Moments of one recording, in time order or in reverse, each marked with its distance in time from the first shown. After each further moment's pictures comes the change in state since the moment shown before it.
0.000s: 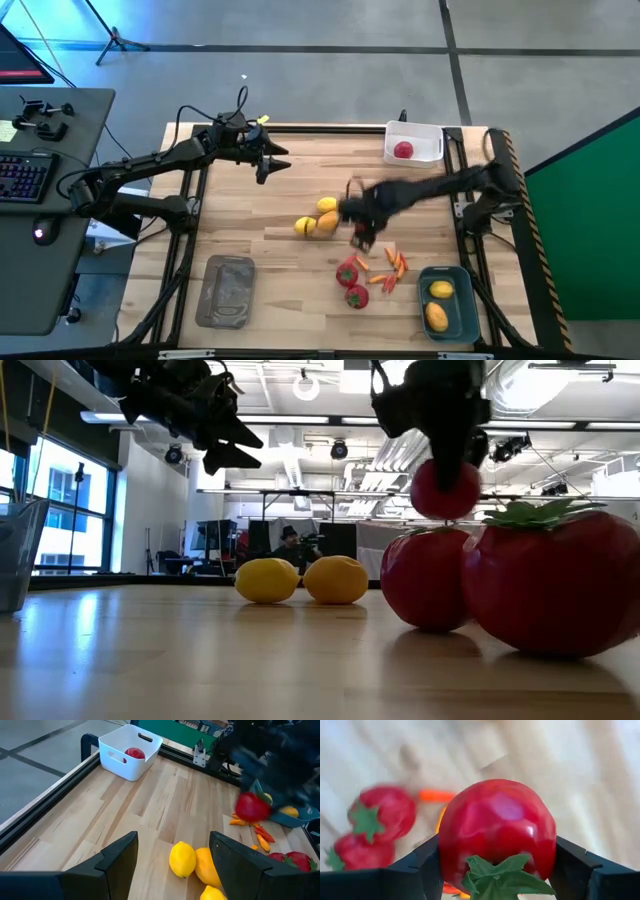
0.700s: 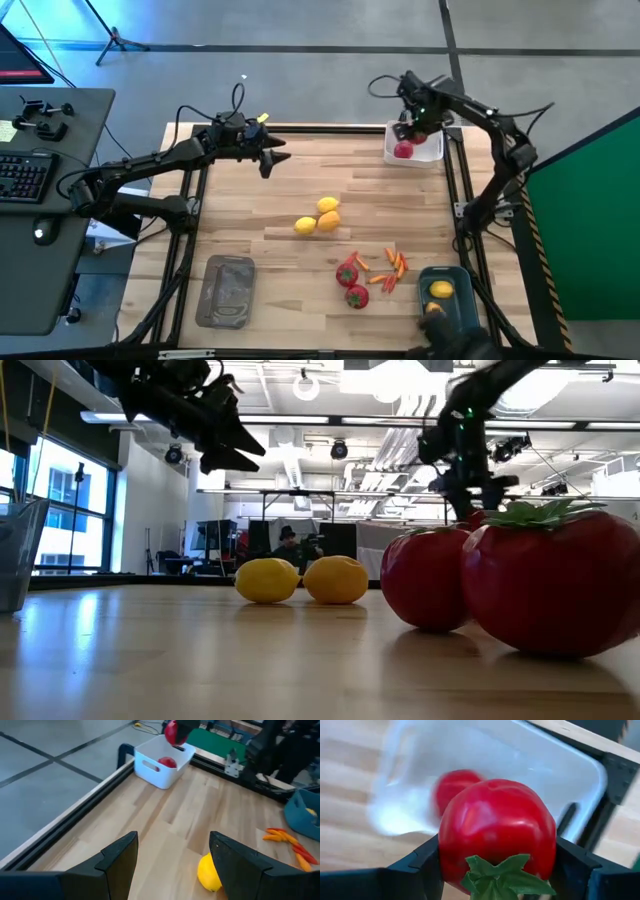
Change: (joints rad) left arm 0.002 0.000 0.000 0.027 -0.167 -0.019; right arm -1.022 -0.033 -0.002 -0.099 0.151 -0.334
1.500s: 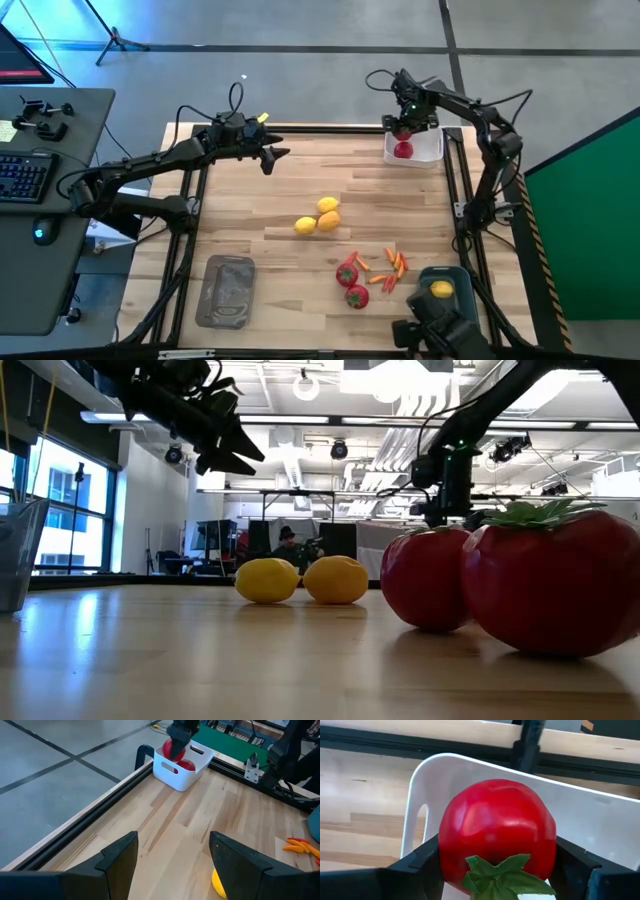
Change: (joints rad) left arm 0.000 0.000 0.000 0.000 -0.087 -0.027; right arm -0.038 0.157 0.000 0.251 -0.125 0.137
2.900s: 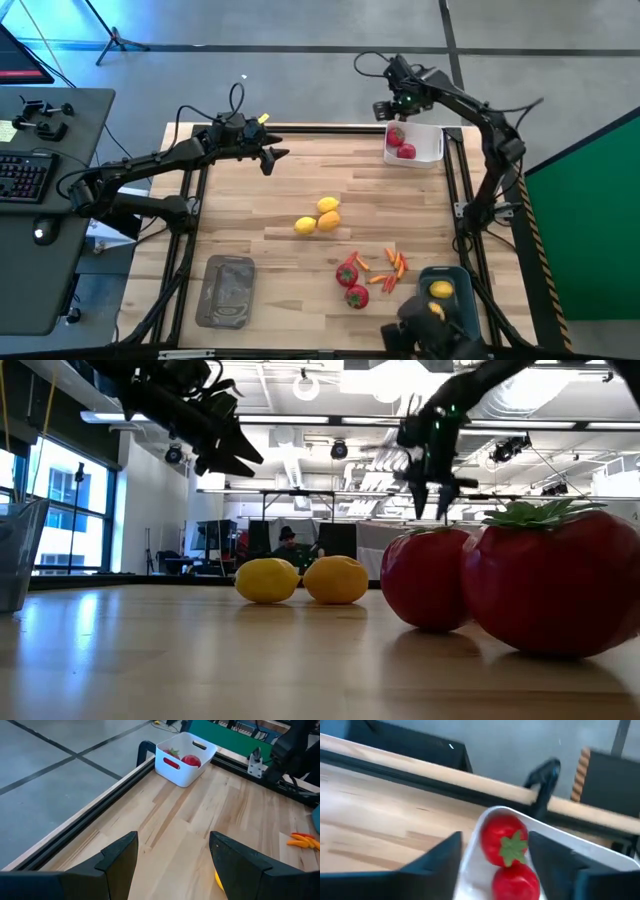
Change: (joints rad) left arm 0.000 0.000 0.000 -0.023 -0.007 0.019; right arm 0.121 -0.081 0.169 -0.003 0.125 -0.070
